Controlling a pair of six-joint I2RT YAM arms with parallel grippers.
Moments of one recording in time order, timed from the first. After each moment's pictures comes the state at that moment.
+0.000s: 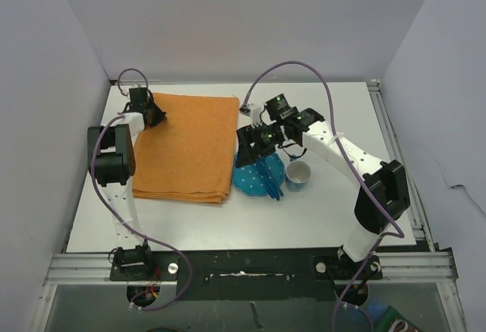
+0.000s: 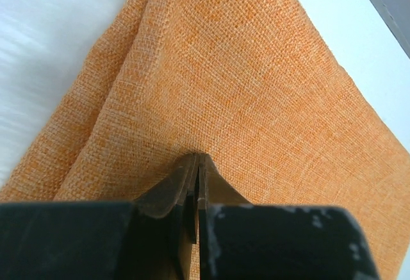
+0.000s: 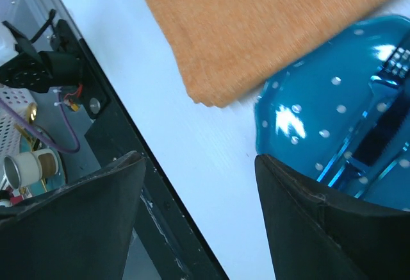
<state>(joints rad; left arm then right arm) 0.07 2.23 1.53 -0.04 0.07 -0.68 0.61 1.70 1.49 -0.74 -0.64 0.12</state>
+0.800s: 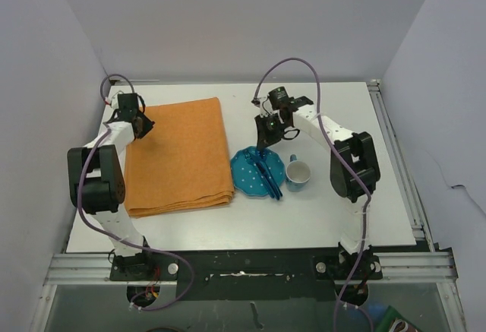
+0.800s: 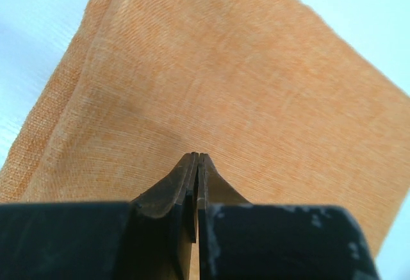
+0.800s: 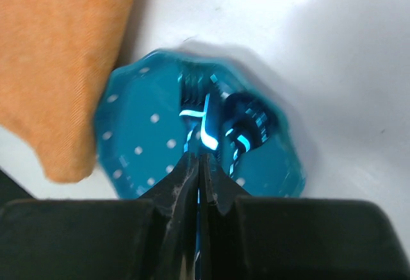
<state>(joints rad) 0.09 1.87 1.24 -0.20 -0.14 -0.68 0.45 1.99 1.64 -0.77 -0.41 0.06</state>
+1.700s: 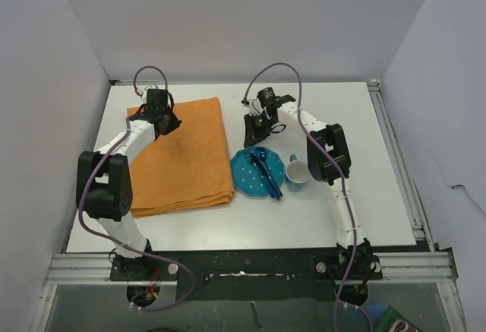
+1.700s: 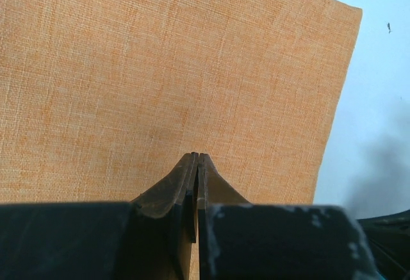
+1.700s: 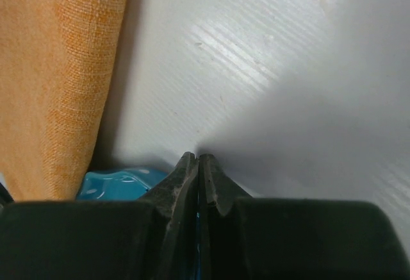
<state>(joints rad) -0.14 1.77 1.26 -0.27 -0.16 -0.67 0.44 2.44 2.05 -0.80 -0.52 0.08</state>
